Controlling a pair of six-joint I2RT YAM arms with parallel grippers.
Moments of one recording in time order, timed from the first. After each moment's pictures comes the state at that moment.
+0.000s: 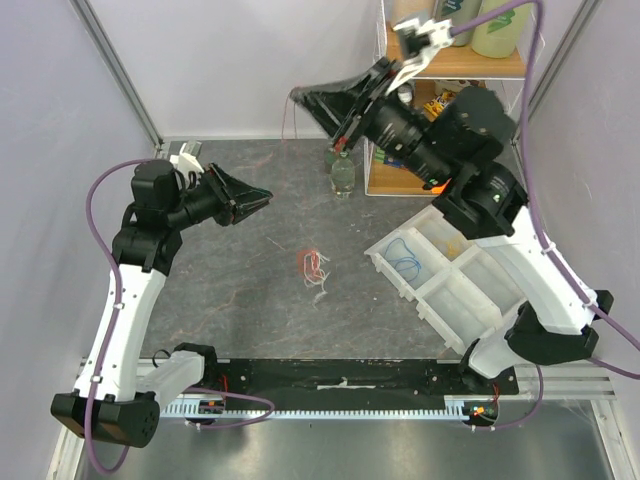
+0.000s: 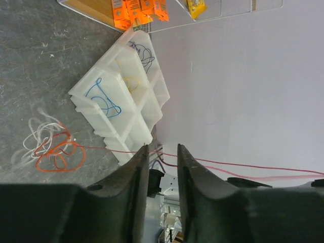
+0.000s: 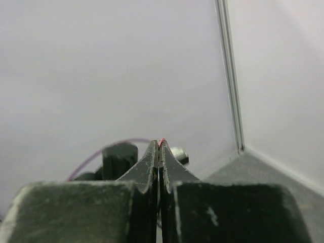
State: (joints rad) left arm -0.13 1.01 1.20 -0.53 0.66 -1.02; right arm 0.93 1.52 2.13 -0.26 -0.06 0.33
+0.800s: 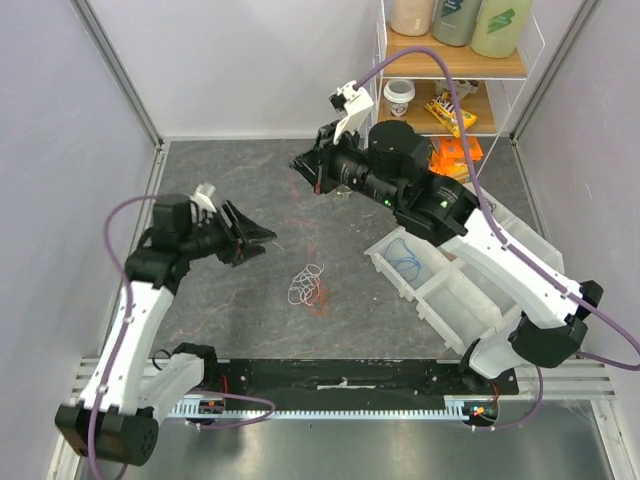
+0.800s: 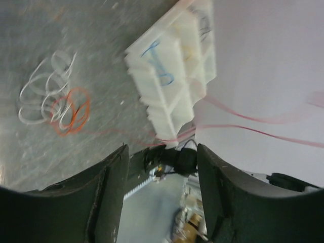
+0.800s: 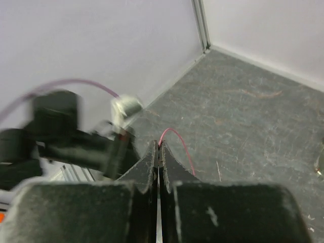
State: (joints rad) left arm -0.13 0.89 1.03 -0.68 0.61 -0.89; right arm 0.93 1.51 1.83 -0.38 0.03 0.35
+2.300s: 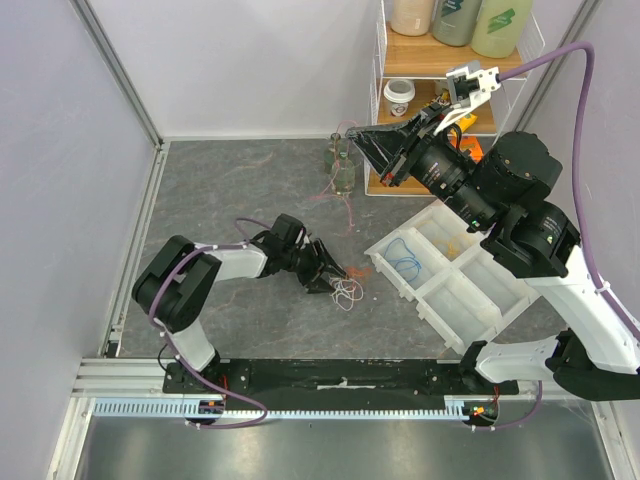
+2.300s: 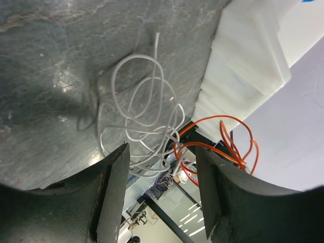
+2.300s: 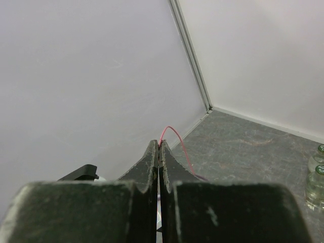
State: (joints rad) left arm -0.59 1.72 0.79 0.04 0.64 -1.22; right arm 0.93 1.24 1.85 -0.37 0.14 0.38
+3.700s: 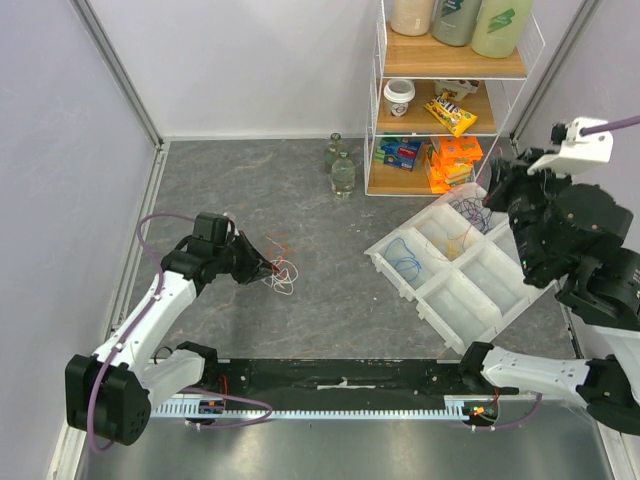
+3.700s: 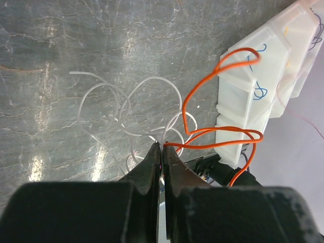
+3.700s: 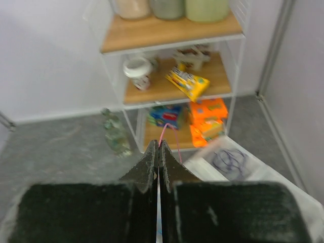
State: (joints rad) left arm -0.26 1.03 0.73 -0.58 0.38 -0.91; right arm 0.93 1.00 1.78 -0.70 0.93 0.16
